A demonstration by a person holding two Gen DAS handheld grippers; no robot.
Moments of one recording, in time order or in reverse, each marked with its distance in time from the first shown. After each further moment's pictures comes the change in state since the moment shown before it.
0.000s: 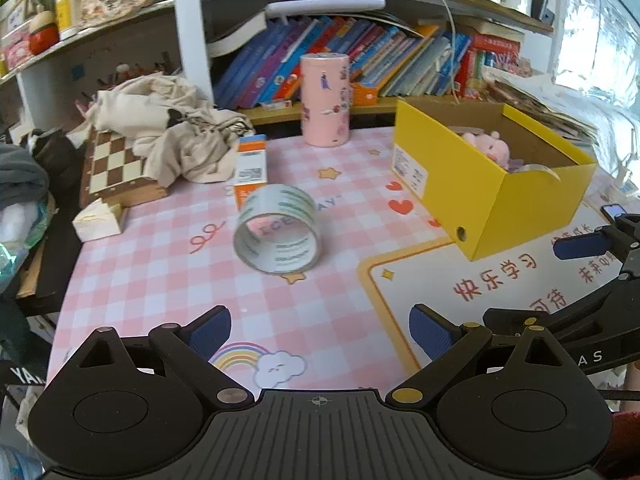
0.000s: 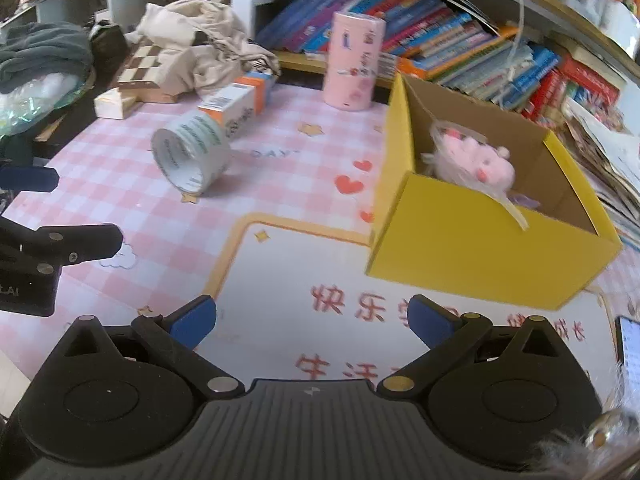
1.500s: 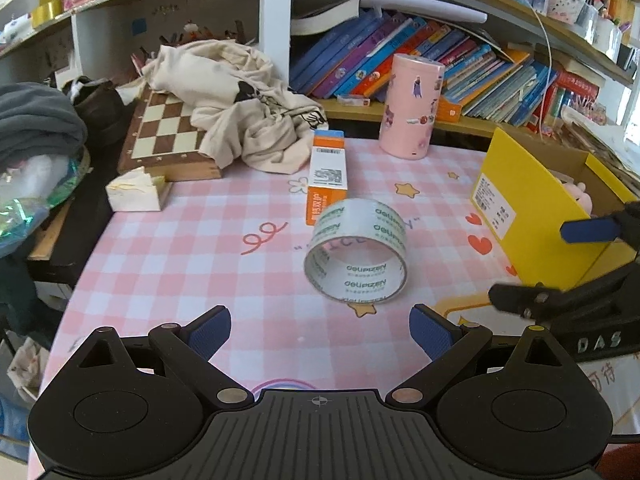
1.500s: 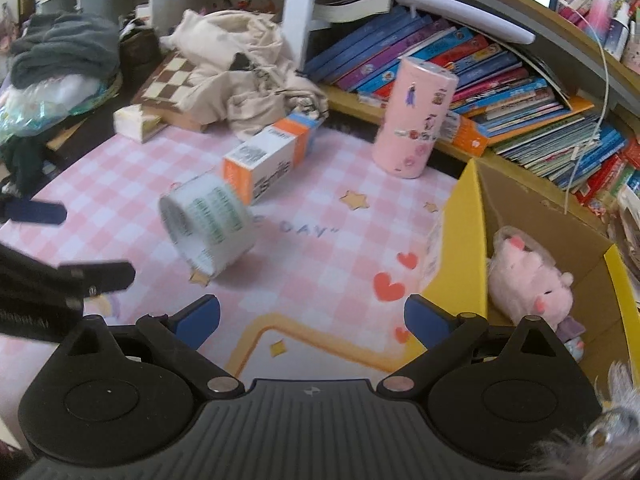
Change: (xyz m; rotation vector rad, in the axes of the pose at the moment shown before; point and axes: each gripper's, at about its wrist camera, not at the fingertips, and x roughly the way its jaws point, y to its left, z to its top) left arm 0.054 0.045 0.022 -0.196 0.020 0.084; right arm 0.057 0.010 0.082 -0.142 -0.056 0.059
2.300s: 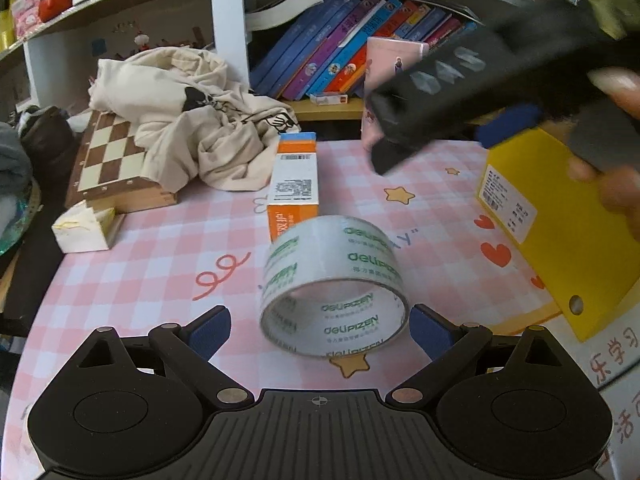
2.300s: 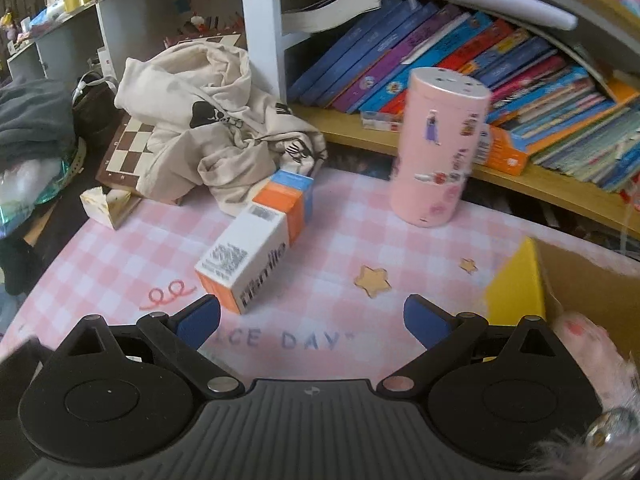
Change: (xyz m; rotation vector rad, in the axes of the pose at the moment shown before) left arm 0.067 -0.028 0.014 0.110 -0.039 0.002; right arm 0.089 -0.024 0.101 0.133 0.034 0.106
